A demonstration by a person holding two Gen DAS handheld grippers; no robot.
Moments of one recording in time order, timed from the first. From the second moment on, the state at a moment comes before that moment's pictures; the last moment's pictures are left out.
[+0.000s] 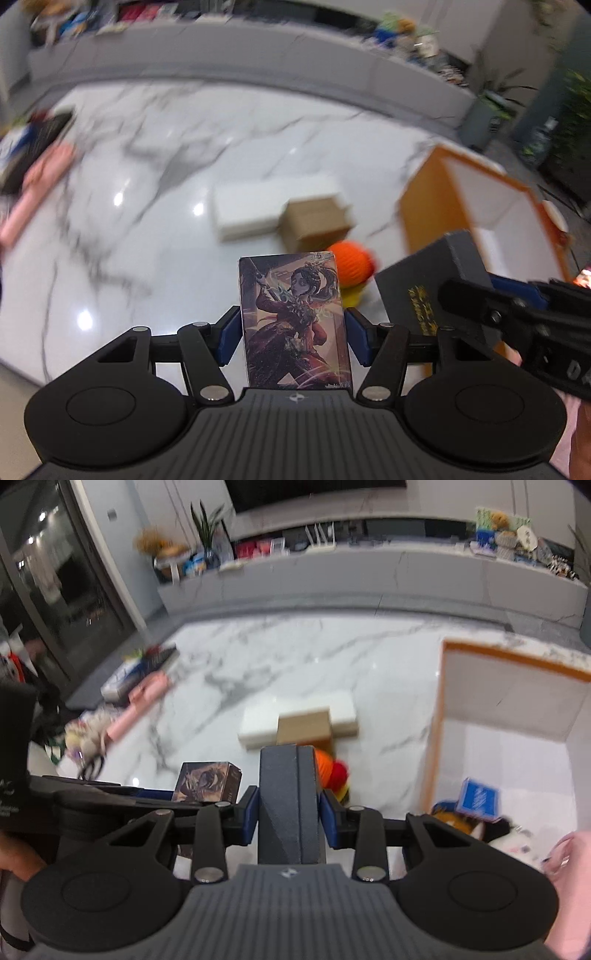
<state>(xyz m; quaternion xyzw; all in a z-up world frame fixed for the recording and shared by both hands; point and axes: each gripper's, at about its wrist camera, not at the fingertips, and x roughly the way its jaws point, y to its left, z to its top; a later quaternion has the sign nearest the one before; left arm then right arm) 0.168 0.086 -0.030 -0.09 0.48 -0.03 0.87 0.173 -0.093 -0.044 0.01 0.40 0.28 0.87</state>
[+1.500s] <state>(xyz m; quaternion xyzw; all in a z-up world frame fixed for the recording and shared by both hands) 0.355 -0.147 -0.111 0.48 0.47 -0.46 0.58 0.304 -0.263 -0.064 0.03 0.46 0.16 0.87</state>
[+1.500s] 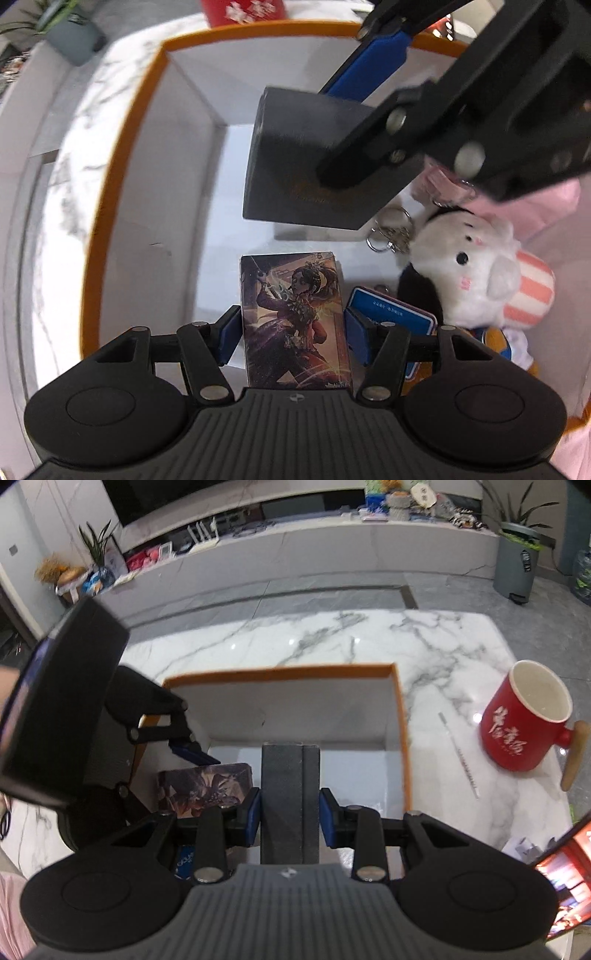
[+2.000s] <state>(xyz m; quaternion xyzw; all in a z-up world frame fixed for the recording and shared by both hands) 0.340 -0.138 -0.135 0.48 0.48 -0.49 0.55 0.308 -0.243 -0.093 0.02 0.50 0.16 0.85</state>
